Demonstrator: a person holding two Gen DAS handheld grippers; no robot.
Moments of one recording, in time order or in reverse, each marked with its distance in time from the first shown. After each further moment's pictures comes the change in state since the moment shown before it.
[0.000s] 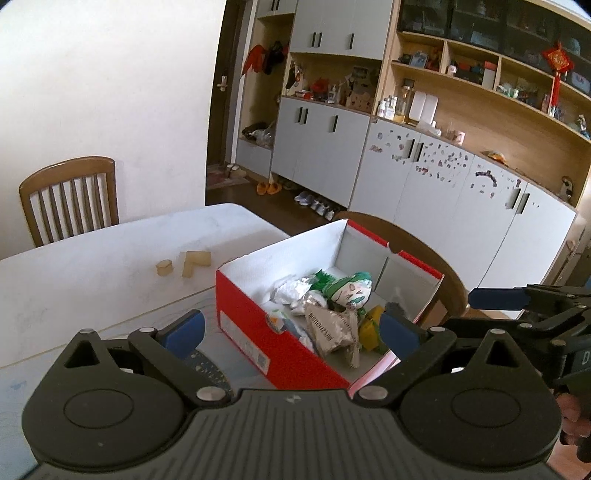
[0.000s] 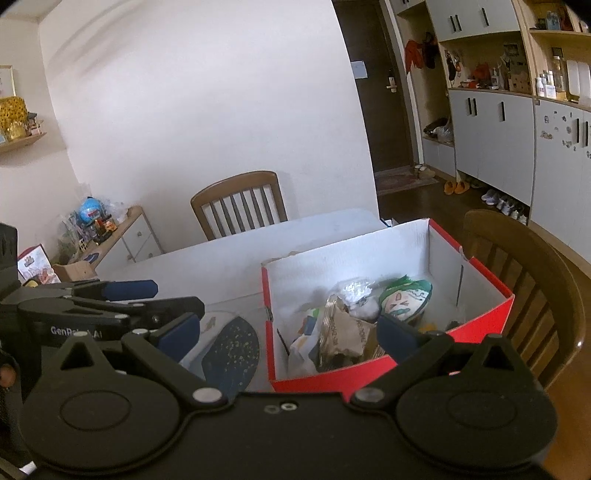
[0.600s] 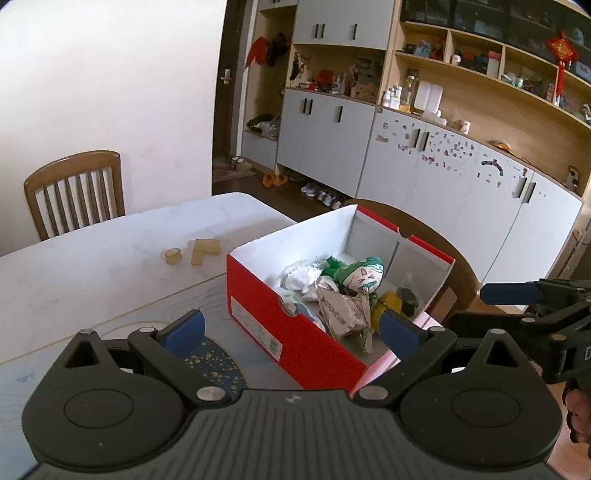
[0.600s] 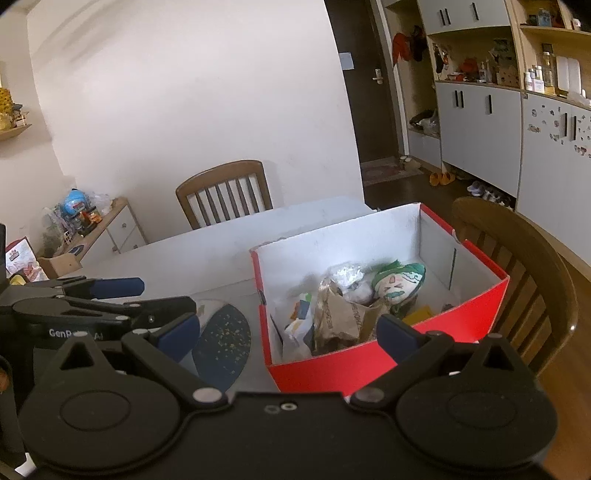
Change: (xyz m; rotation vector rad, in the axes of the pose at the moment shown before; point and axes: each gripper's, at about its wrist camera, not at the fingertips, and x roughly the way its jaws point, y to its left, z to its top) left arm 0.003 0.006 -0.011 0.013 0.026 0.018; right arm 0.006 0.007 -0.008 0.011 0.029 -0.059
